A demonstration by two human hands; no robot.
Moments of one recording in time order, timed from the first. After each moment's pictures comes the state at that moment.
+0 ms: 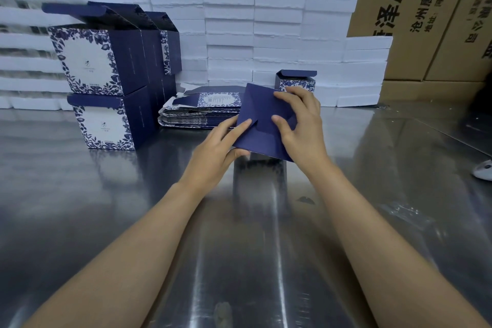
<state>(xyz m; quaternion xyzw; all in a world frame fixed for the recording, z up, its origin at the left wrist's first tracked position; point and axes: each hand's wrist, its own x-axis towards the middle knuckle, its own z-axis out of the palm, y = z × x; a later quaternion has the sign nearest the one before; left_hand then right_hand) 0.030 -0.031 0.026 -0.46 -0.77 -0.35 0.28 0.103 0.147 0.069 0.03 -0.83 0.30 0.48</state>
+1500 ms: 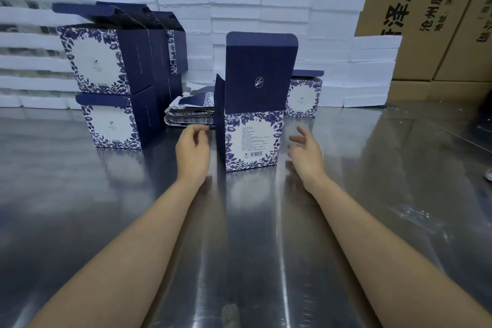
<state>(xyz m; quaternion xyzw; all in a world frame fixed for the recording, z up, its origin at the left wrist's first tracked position) -0.005 -0.038 0.015 -0.14 -0.74 -0.63 0.22 0.077 0.160 0.018 -0.19 -0.74 0.57 0.31</state>
